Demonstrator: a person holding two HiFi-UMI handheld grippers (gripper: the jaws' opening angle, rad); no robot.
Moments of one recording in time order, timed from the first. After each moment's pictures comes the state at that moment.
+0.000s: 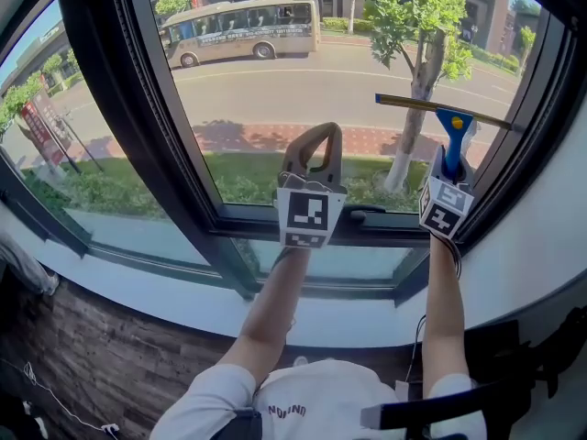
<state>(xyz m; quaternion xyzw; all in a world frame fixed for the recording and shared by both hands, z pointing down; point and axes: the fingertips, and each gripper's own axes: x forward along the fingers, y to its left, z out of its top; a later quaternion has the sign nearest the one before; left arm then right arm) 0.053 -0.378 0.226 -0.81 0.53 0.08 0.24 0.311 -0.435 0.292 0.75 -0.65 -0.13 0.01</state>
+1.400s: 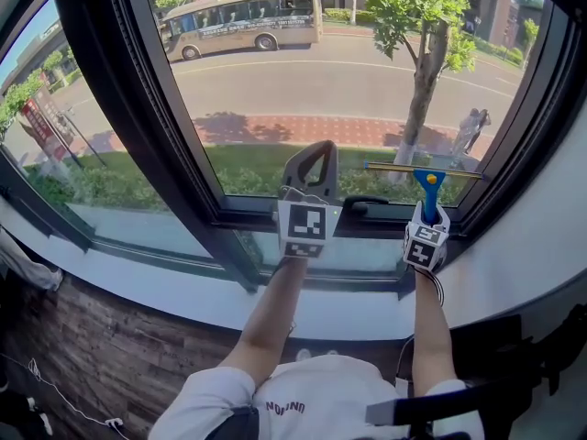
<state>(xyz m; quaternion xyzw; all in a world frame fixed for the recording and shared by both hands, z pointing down) 0.049 -0.375 0.285 -0.82 0.54 0.03 0.20 0.316 -0.408 0.490 0.74 -0.66 0.00 0.15</state>
